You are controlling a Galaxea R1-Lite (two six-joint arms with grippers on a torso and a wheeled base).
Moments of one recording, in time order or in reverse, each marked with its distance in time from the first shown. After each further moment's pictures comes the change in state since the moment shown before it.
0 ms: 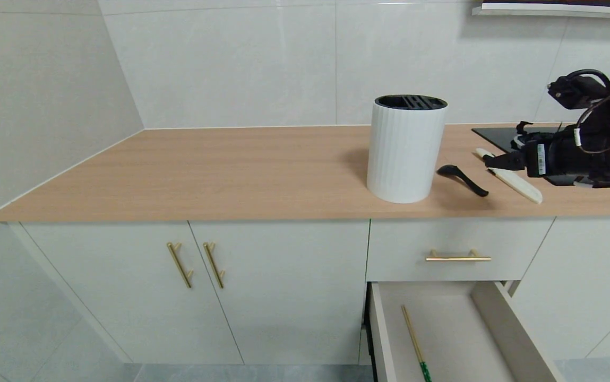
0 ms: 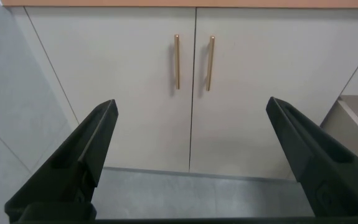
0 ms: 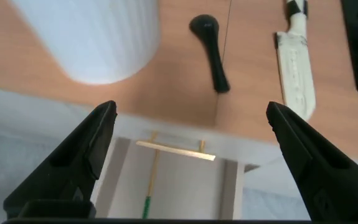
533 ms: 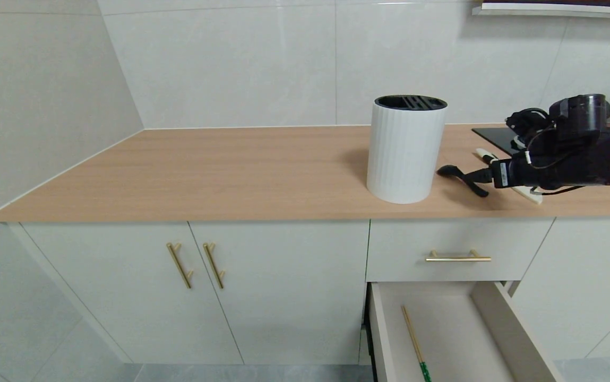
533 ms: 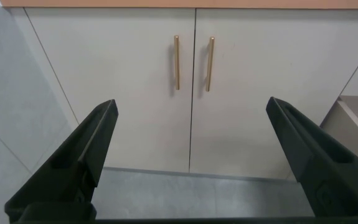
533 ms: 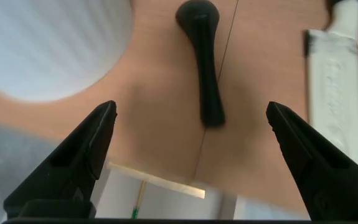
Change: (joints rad) left arm -0.001 0.000 0.000 0.000 0.000 0.000; right arm -0.085 0.320 -0.171 -0.094 0.146 -0.049
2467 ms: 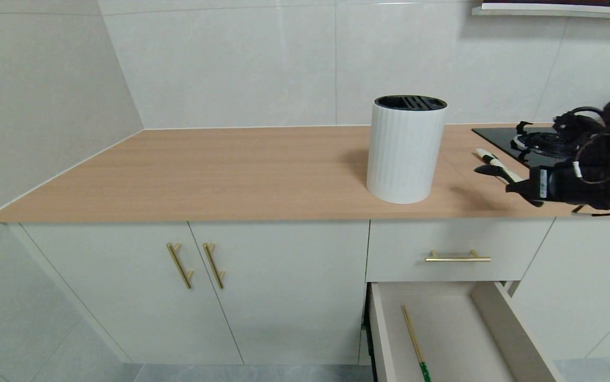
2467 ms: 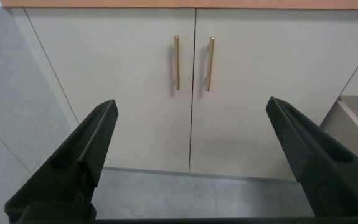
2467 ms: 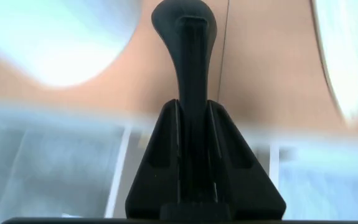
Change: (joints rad) left arm 0.000 0.000 0.000 0.000 0.000 0.000; right arm 0.013 -0.329 0.333 0.056 -0.032 0.207
